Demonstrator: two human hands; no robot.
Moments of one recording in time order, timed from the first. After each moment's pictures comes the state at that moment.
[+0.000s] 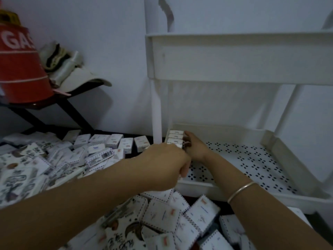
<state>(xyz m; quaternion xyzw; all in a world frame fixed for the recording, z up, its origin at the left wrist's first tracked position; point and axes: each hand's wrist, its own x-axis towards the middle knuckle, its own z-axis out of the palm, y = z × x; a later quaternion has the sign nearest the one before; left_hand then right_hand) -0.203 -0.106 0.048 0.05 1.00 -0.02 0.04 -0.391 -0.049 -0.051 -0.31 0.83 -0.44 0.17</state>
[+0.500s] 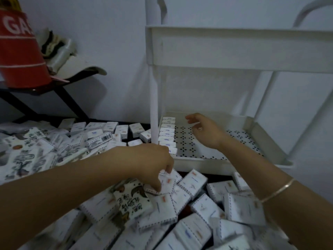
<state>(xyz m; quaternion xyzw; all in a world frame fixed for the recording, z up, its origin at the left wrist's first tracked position) -0.169 -0.119 0.031 0.13 0.98 -0.05 0.17 -0.327 0.026 0.009 -0.34 0.86 -0.38 0.04</state>
